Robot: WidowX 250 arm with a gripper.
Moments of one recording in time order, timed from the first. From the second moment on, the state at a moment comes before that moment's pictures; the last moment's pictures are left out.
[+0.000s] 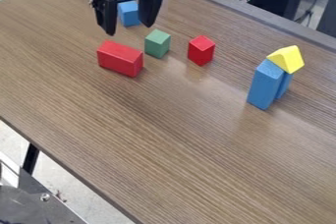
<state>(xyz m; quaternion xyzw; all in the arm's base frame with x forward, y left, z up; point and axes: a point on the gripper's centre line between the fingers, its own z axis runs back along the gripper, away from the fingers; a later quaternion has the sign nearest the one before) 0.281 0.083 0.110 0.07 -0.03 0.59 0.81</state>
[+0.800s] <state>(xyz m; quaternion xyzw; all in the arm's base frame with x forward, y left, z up) 0.300 0.092 0.092 -0.03 -0.04 0.68 0.73</state>
